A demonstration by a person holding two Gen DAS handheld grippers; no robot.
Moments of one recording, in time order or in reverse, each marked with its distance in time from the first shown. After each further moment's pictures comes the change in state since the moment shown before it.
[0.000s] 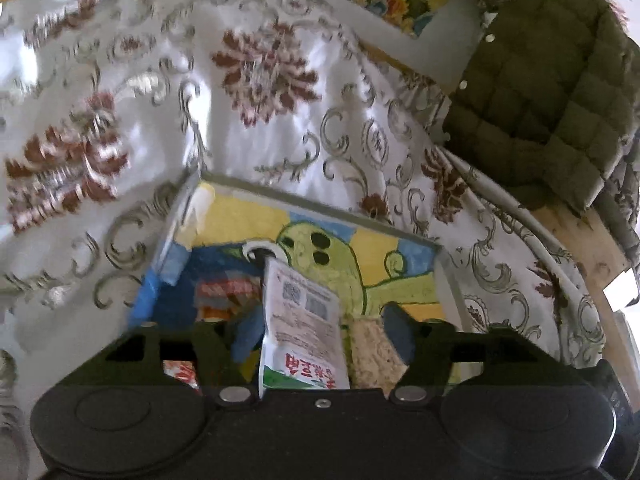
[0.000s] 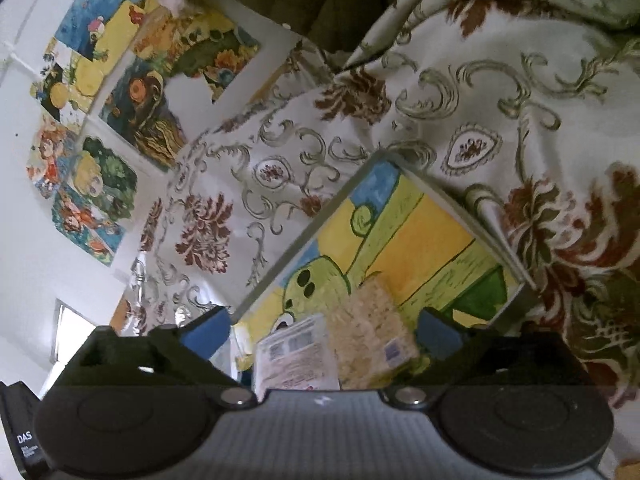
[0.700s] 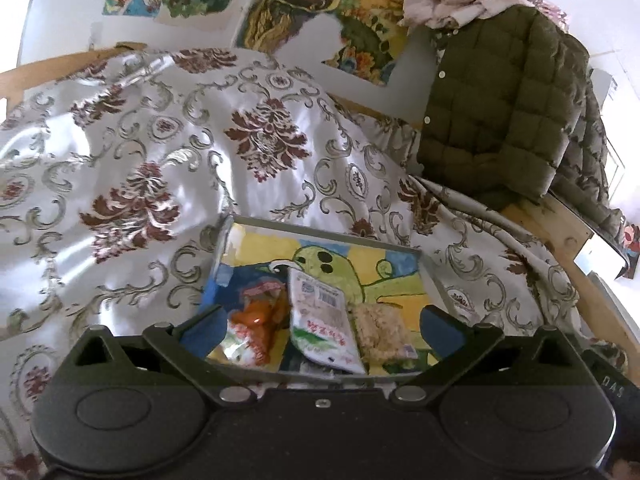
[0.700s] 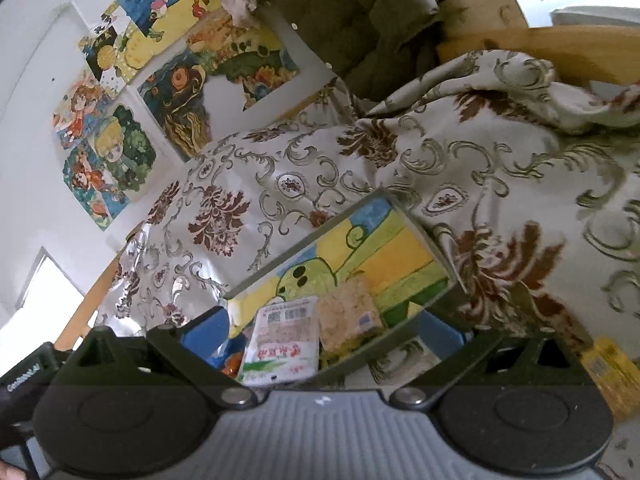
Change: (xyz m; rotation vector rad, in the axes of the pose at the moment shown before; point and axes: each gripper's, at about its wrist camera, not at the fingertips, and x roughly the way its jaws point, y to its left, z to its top) left arm -0.127 -0.011 -0.062 0.132 -0.168 0.043; right arm -0.105 0.035 -0.047 -0.249 -0.093 -0.093
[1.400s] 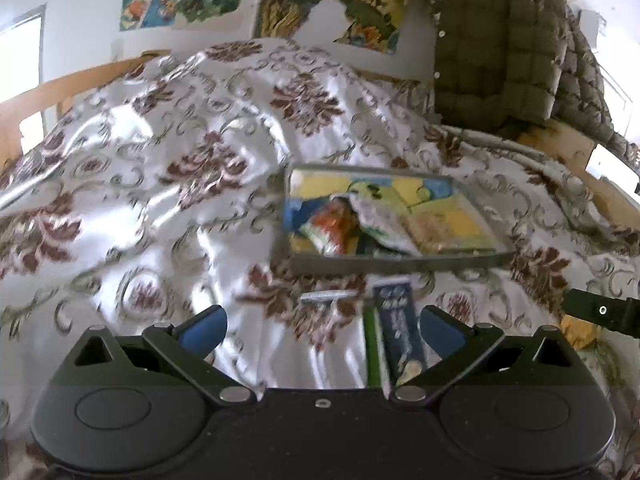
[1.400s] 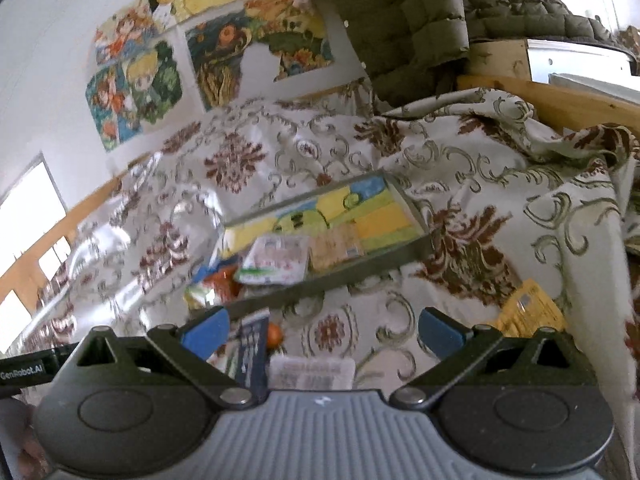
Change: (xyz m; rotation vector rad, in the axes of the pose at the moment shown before) left arm -0.088 0.041 -0.091 0.136 0.060 0.114; right arm -0.090 0.043 -0.087 -0.290 0.034 -0.115
